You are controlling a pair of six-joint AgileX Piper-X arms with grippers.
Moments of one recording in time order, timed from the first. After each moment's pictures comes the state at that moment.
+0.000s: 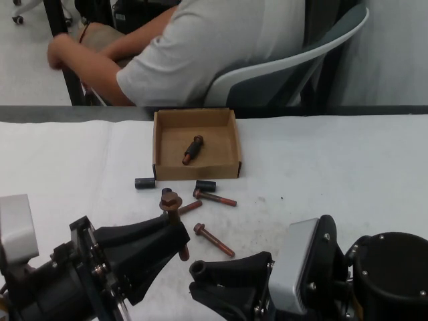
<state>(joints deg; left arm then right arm) -32.6 77.9 -1.7 -84.9 28.0 -22.3 53.8 74.9 -19.9 -35.1 -9.8 -1.2</state>
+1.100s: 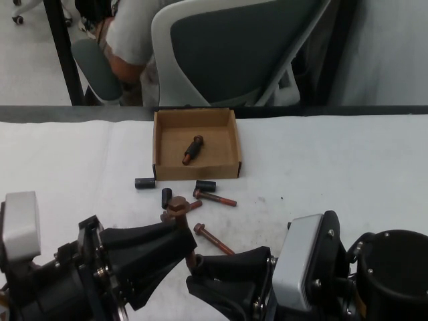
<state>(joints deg) -32.6 77.9 -2.4 -85.4 32.5 -24.0 53.8 75.0 -20.0 -37.7 -10.2 -0.8</state>
